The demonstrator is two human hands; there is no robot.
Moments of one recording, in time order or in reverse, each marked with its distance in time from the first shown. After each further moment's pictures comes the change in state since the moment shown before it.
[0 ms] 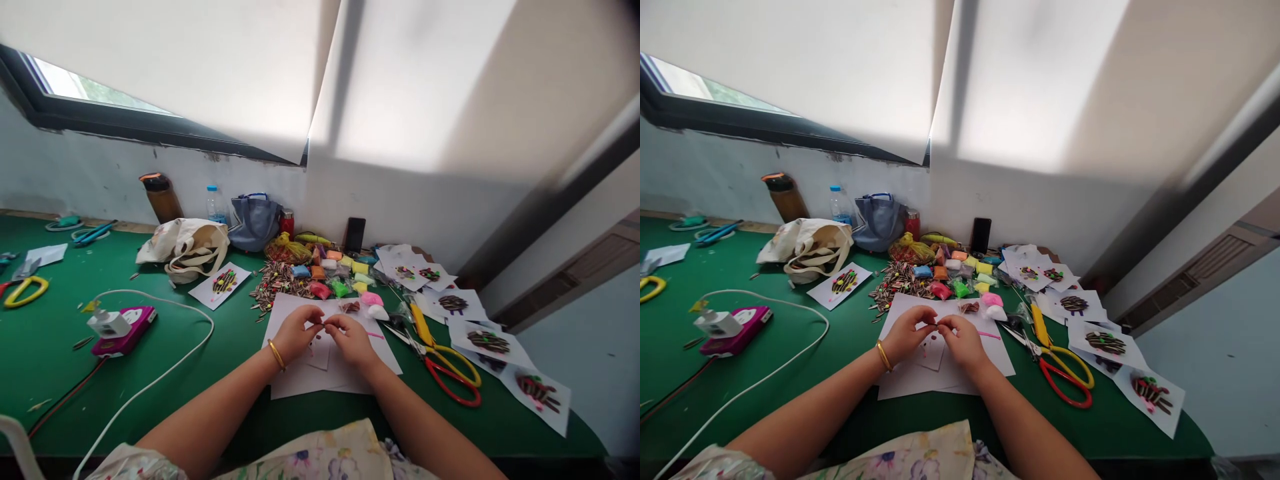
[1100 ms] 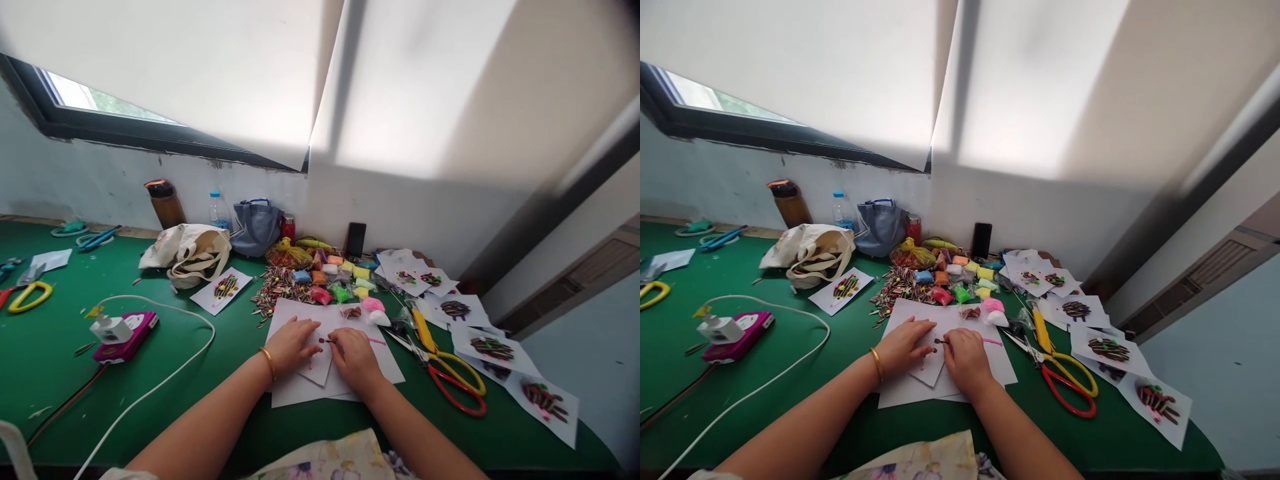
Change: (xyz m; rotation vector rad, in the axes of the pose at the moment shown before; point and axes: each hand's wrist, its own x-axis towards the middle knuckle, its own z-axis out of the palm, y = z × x) left_hand -0.011 -0.014 -0.023 0.490 -0.427 0.080; right_hand -0.025 0.007 0.004 -0.491 0.082 -0.268
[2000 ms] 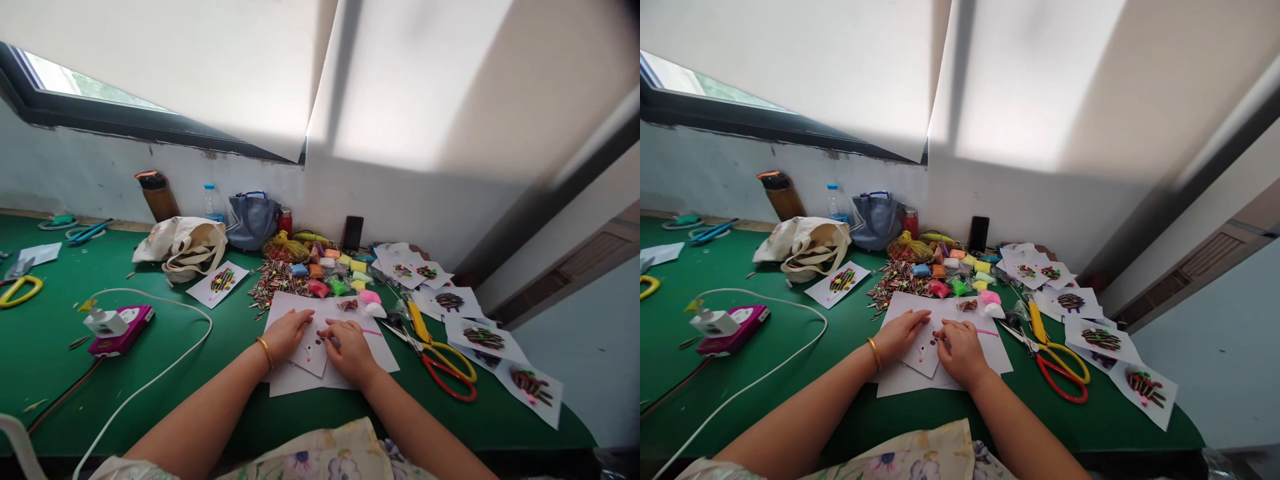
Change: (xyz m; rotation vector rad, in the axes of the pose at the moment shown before) left_hand 0.007 -0.005 0.004 -0.169 0.067 -0.115; right_hand 0.004 -0.009 -0.010 0.106 -0.132 0.018
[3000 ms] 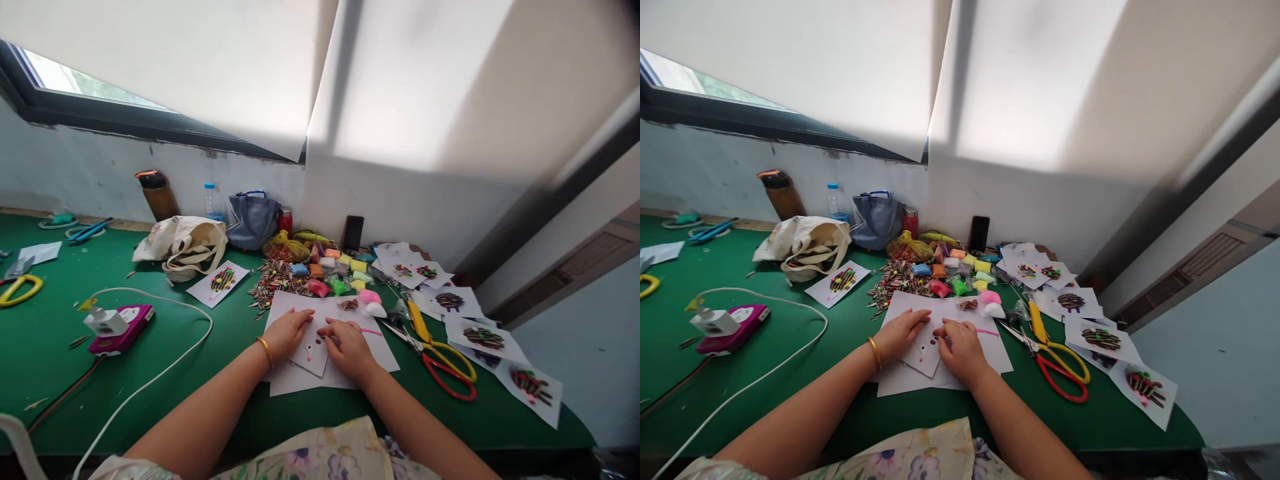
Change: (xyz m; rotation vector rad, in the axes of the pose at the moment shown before) left_hand 0.000 0.001 0.000 -0.015 0.013 -0.003; right_hand -0.001 0.007 0.006 0.053 0.008 0.016
